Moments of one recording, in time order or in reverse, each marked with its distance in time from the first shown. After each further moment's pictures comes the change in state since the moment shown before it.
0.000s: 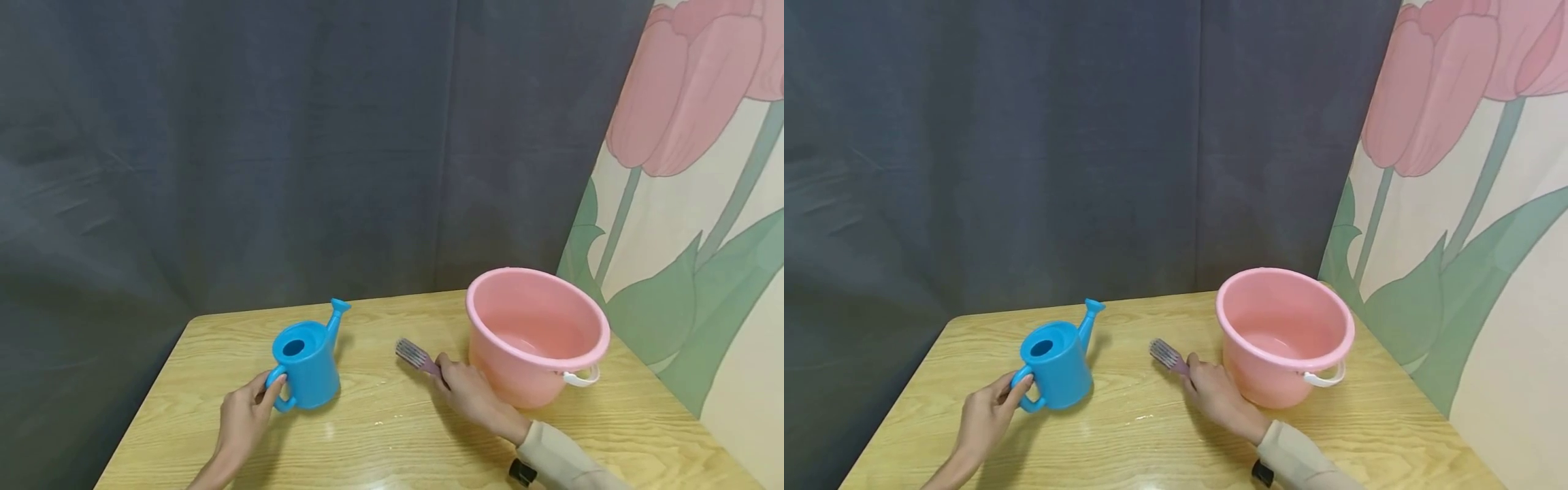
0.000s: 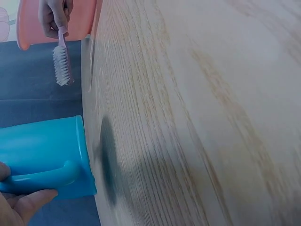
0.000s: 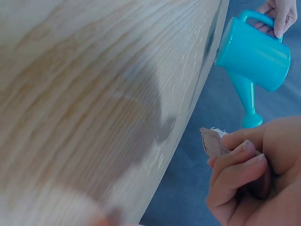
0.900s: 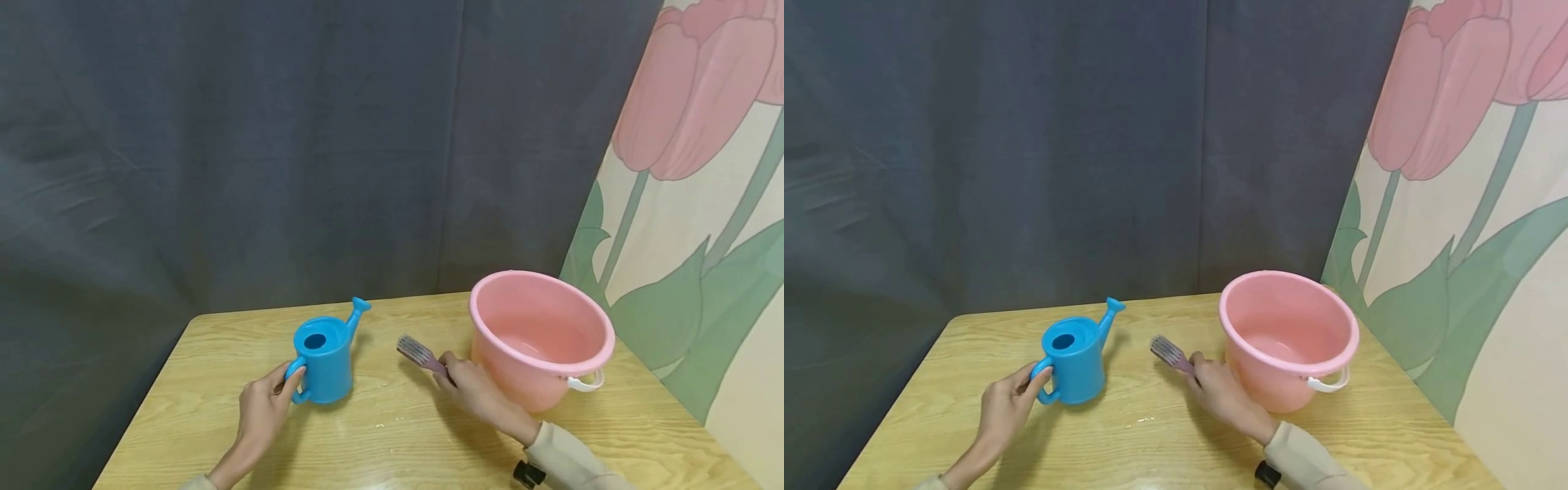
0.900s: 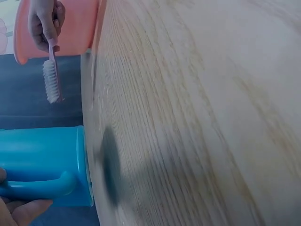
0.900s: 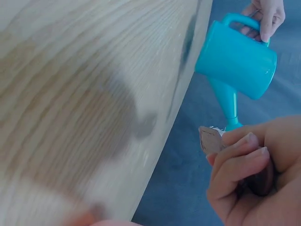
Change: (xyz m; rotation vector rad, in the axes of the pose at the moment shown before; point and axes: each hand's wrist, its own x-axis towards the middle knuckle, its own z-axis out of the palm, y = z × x) left_hand 0.010 0.010 0.021 -0.045 0.054 0.070; right_hand 0.005 0.001 -0.012 0.061 0.007 -0.032
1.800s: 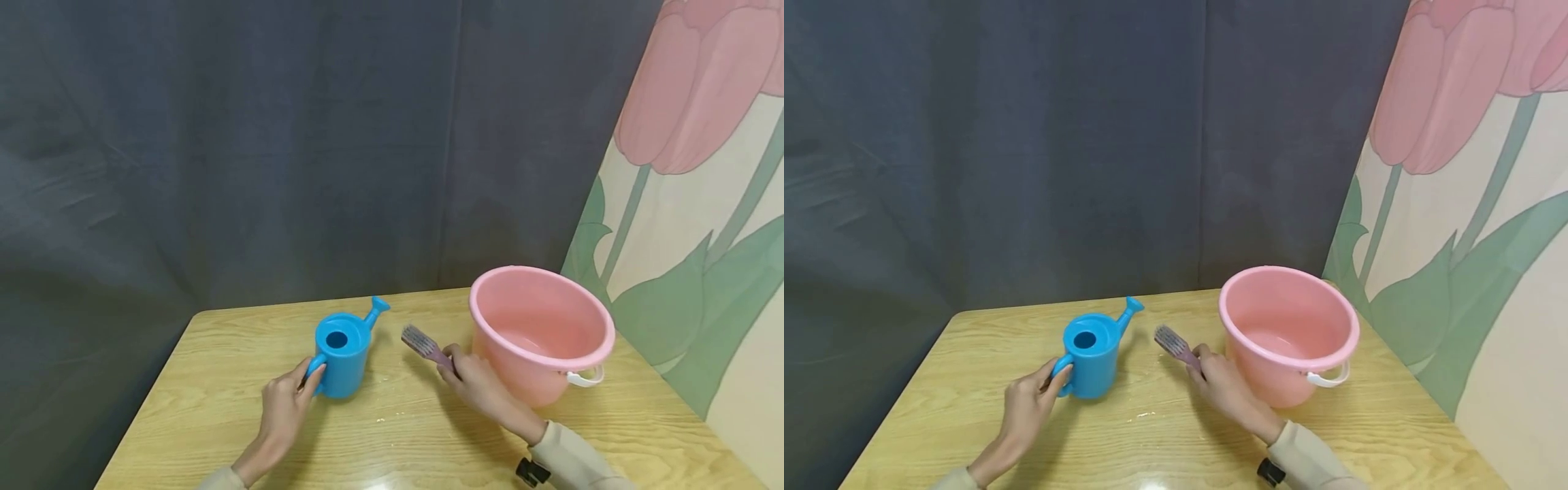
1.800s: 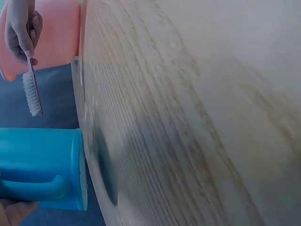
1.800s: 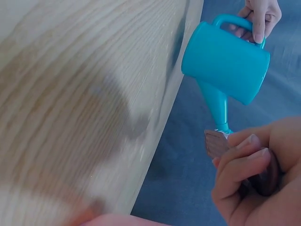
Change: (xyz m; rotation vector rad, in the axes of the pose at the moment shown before) left_hand -0.002 0.013 0.026 0.018 0.043 0.222; right_hand -0.003 -0.003 -0.011 0.081 0.029 0.043
